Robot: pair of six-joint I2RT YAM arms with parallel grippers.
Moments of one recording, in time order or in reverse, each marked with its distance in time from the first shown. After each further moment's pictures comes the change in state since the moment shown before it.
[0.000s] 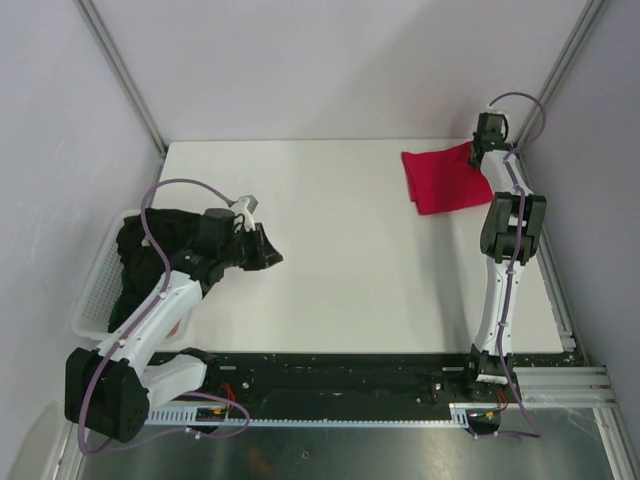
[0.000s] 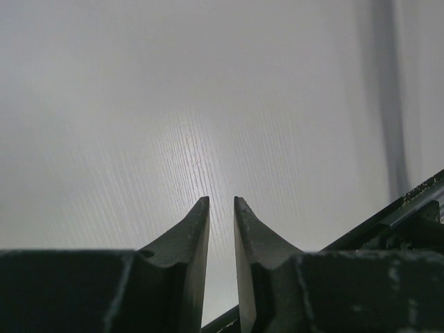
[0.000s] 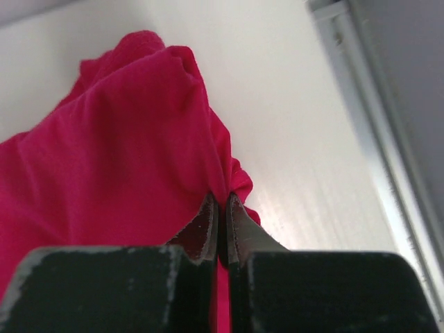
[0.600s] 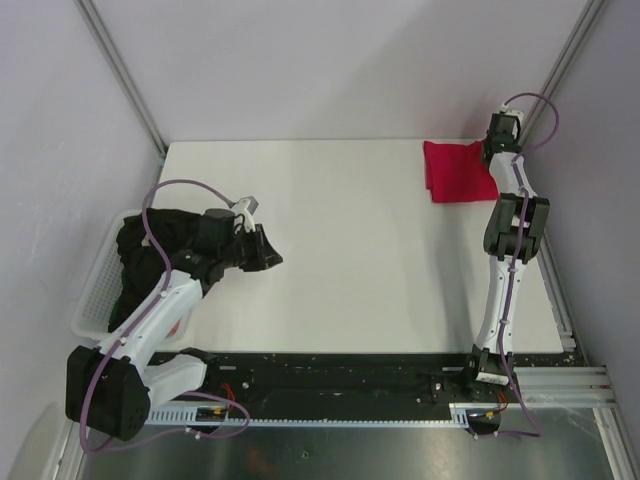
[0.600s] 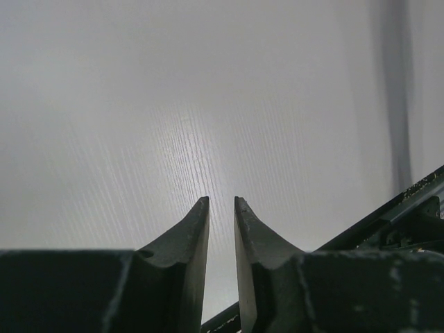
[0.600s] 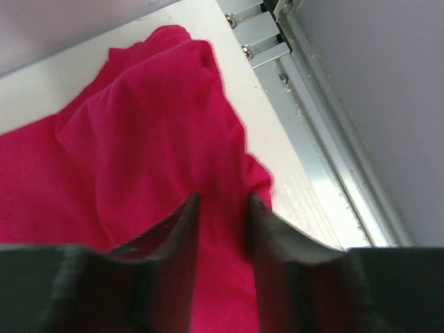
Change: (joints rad) left arm 0.013 0.008 -0.003 -0.007 0.018 0.007; right arm -0.068 0.102 0.141 0.055 0.034 -0.003
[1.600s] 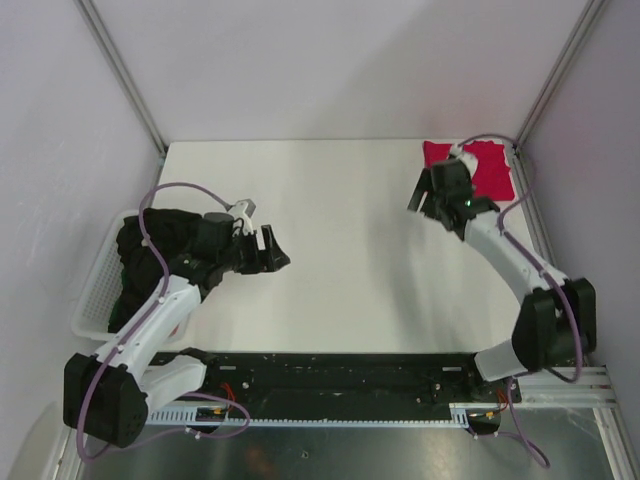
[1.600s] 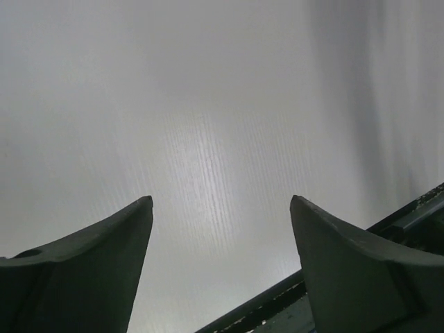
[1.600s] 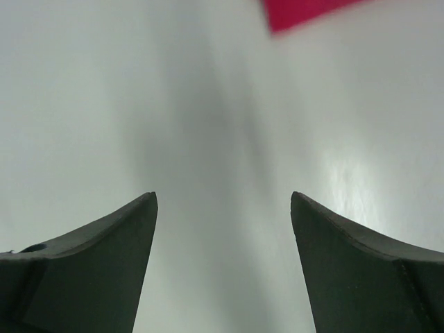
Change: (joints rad) left arm -0.004 -0.030 -0.021 -0.006 -0.039 0.001; right arm 0.424 -1.048 -1.054 -0.087 -0.004 0.431
